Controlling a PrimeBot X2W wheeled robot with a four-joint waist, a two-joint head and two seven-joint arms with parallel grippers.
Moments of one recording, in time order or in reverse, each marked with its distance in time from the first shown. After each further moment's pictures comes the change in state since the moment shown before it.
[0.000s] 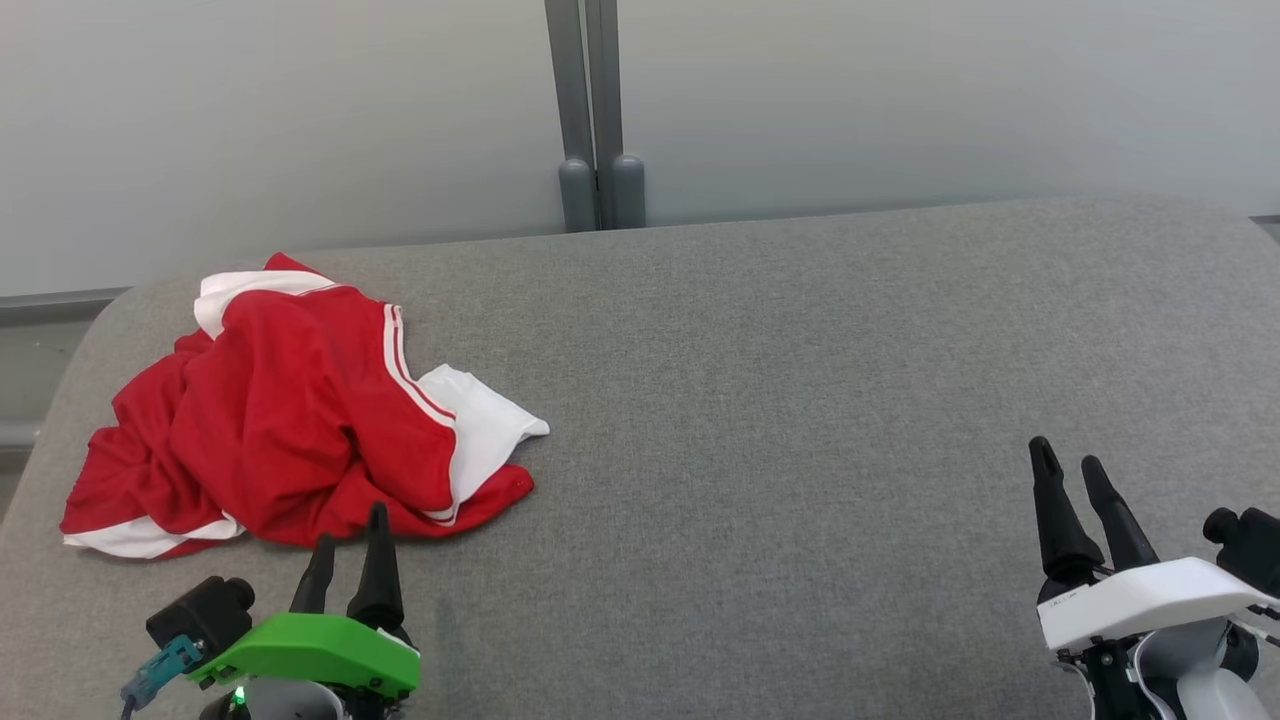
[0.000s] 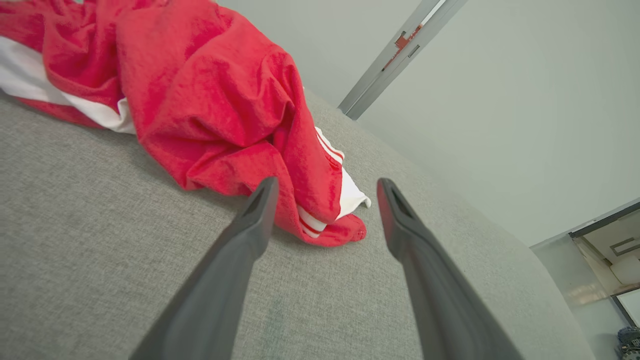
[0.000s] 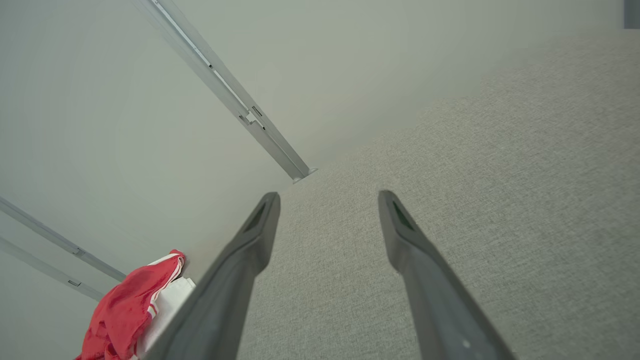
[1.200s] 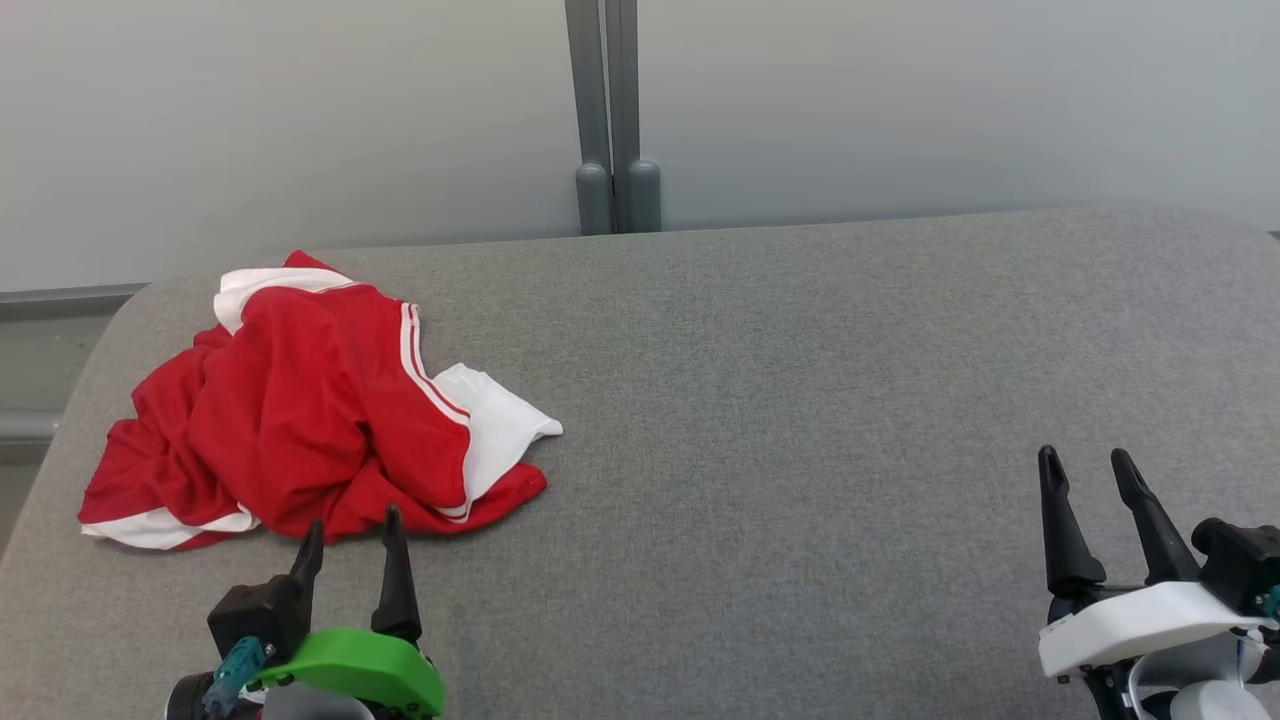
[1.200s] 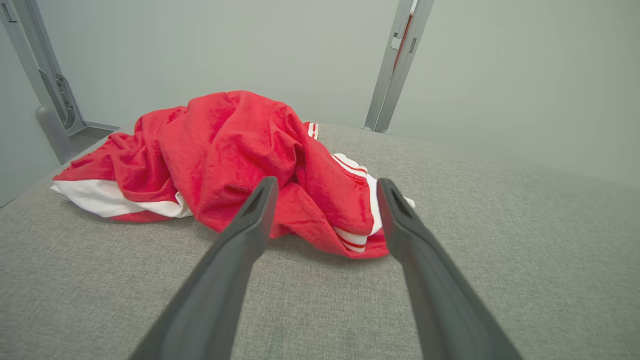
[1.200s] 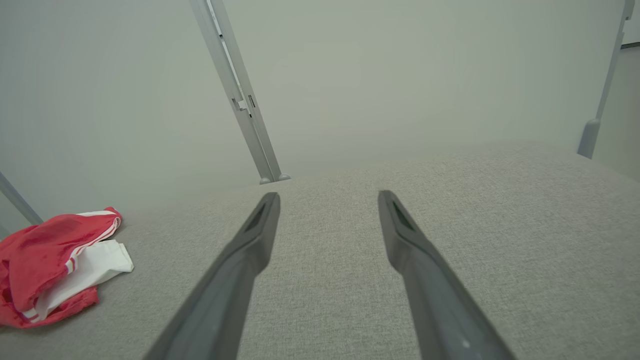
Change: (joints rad) left arm 0.022 0.016 -0.049 -0.023 0.410 0.077 -0.095; right arm 0.031 -0.008 -0.019 -0.017 -0.367 0.000 -0.096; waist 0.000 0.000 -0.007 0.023
